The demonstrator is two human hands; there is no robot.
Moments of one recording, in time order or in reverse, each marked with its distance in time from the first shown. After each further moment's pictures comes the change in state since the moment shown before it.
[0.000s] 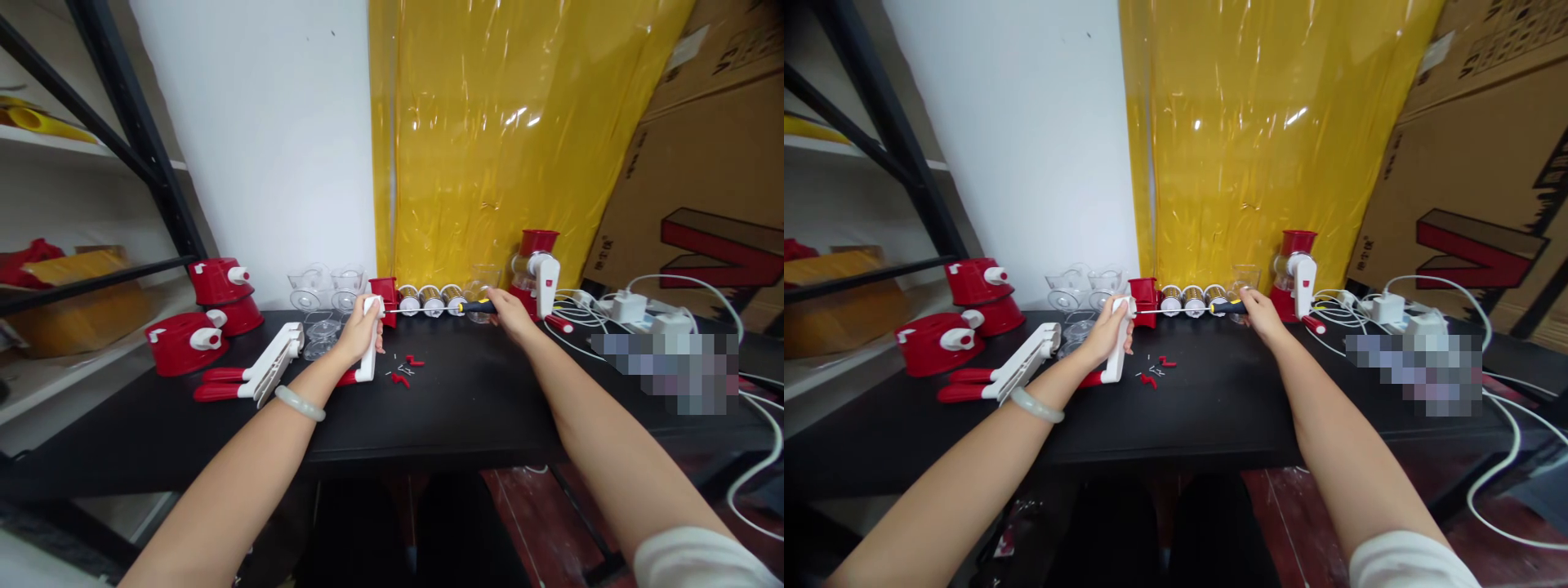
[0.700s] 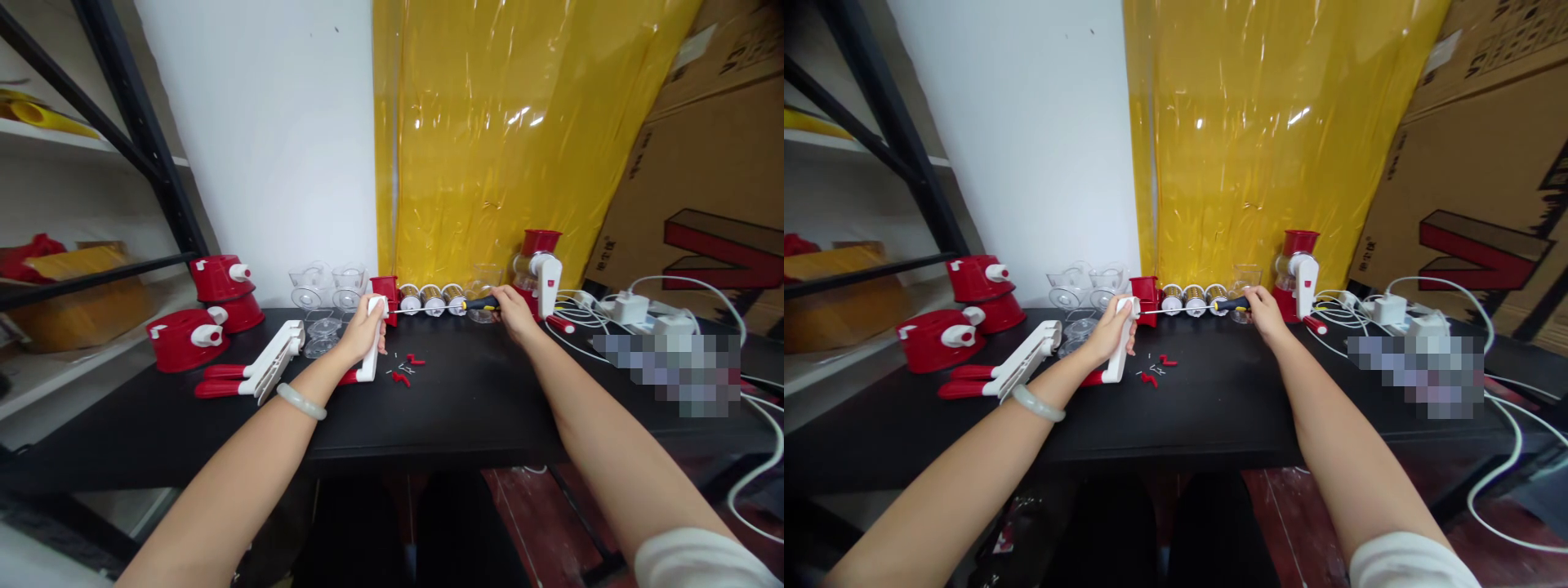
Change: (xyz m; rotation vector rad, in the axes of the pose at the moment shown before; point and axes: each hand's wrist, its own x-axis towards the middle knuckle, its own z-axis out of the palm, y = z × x) left_hand -0.003 0.000 0.002 0.008 -0.025 -0.023; right_hand 0.002 -0.001 -0.001 0.093 0.081 0.007
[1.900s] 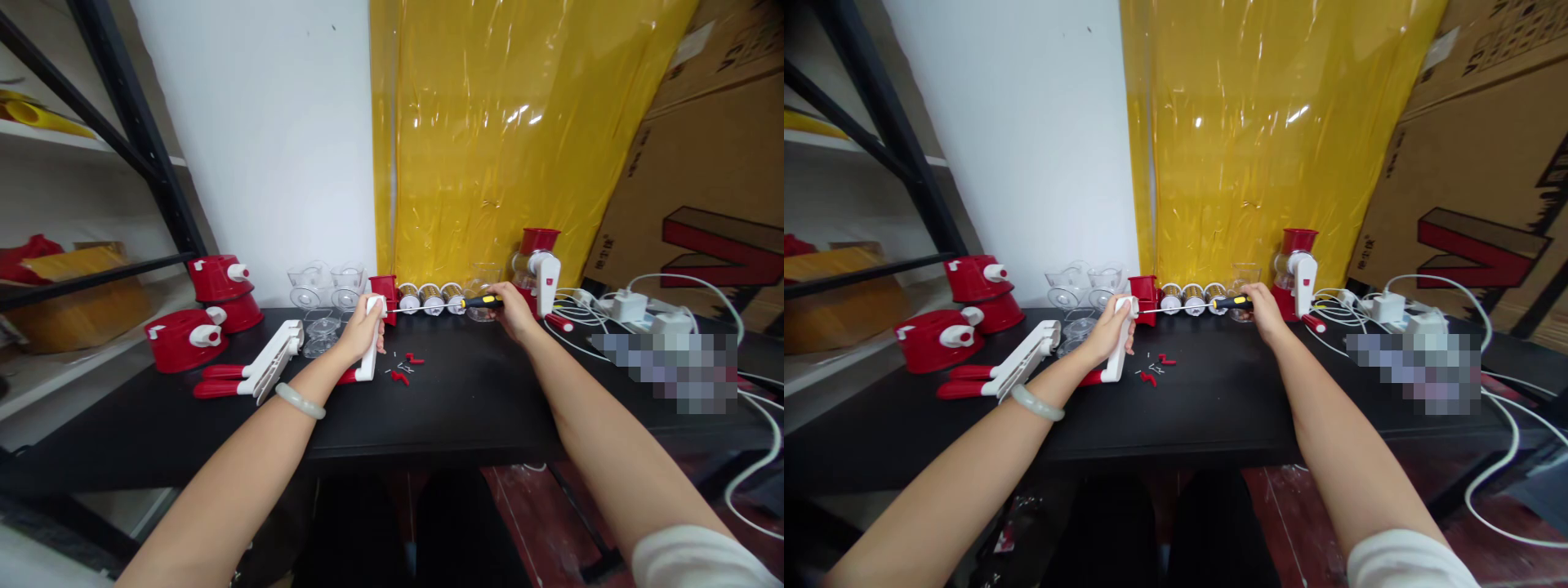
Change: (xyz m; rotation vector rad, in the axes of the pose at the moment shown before) left_hand 0.001 -0.001 -0.001 0.013 -0.007 0.003; right_hand -0.001 -0.006 0.001 0.138 -0.050 0.075
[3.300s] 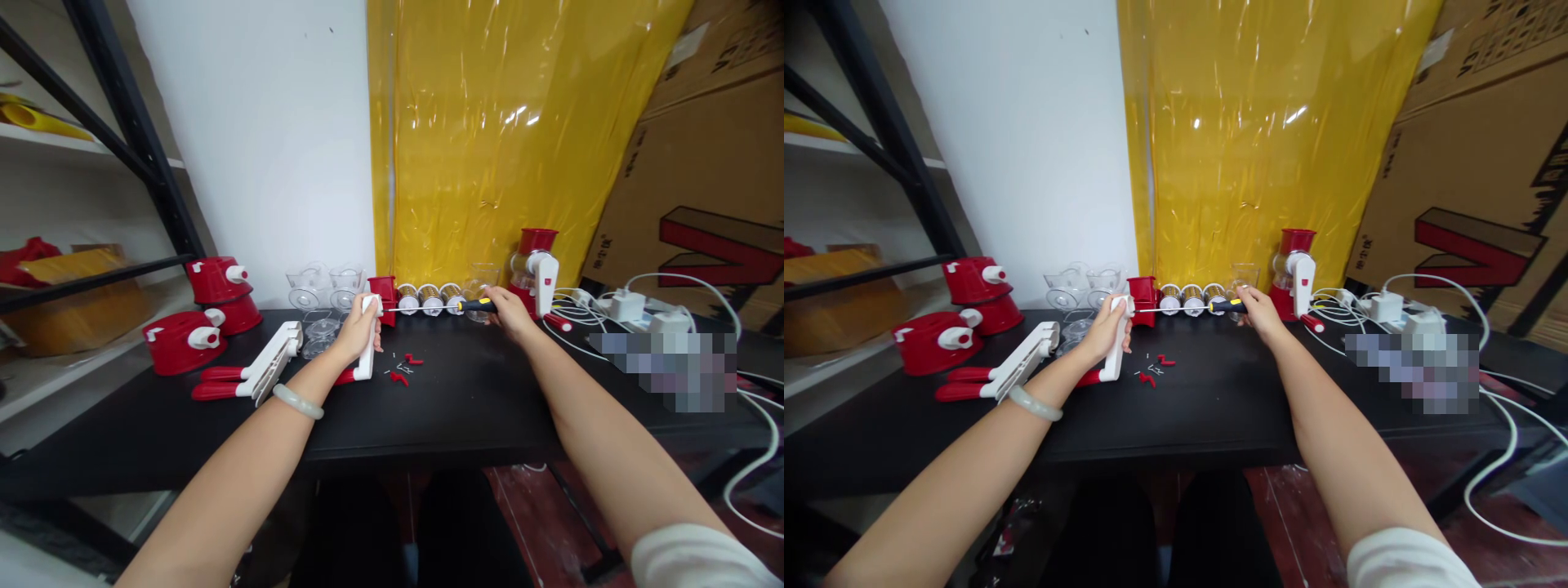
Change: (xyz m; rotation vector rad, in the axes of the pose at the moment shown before) left_hand 0.003 -0.001 -0.003 -0.022 0.037 0.003; right_hand -0.006 -0.001 0.002 -0.100 -0.077 -0.028
